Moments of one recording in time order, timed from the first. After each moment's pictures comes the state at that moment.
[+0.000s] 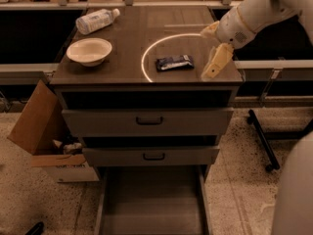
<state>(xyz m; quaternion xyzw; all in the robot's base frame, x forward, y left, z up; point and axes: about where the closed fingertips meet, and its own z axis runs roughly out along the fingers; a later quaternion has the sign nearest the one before) 0.664 -0.148 0.892 -0.64 0.70 0.15 0.29</state>
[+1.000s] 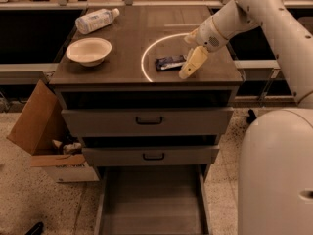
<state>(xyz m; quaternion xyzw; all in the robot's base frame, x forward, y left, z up) 0.724 -0.102 0.852 -0.60 0.71 0.19 0.30</state>
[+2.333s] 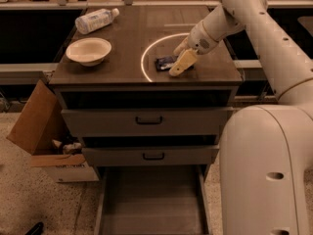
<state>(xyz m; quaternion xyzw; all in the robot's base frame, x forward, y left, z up) 0.745 -0.087 0.824 -0.59 0.73 0.20 0.28</state>
